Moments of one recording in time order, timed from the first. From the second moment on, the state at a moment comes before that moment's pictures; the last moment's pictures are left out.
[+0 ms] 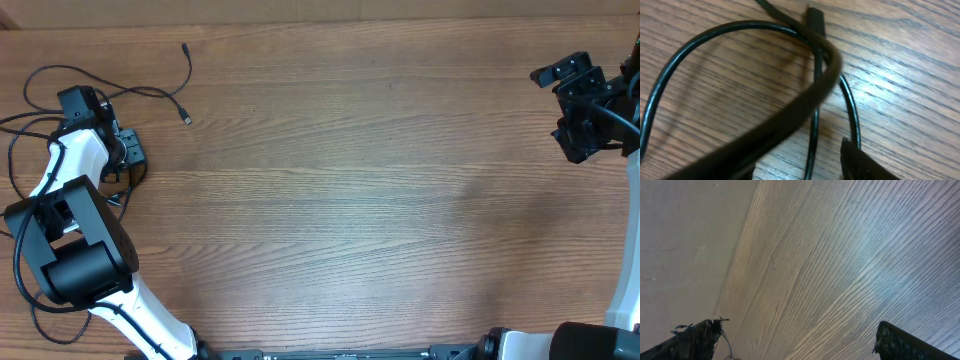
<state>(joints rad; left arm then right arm) 0.41 2.04 1.40 -0.55 -0.08 0.00 -0.28 1.52 1.67 -1.14 -0.28 0.83</state>
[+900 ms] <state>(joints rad) 0.41 2.07 1.37 -0.52 -0.09 0.01 -0.28 1.52 1.67 -1.15 -0.29 0.83</state>
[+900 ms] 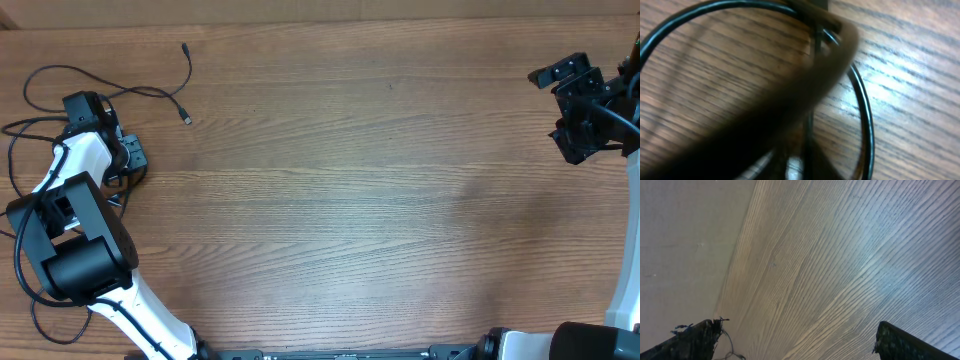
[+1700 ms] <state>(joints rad) 0.41 1.70 1.45 -0.73 0.14 0.03 -0.28 1.52 1.67 -1.13 -0.30 0.83</state>
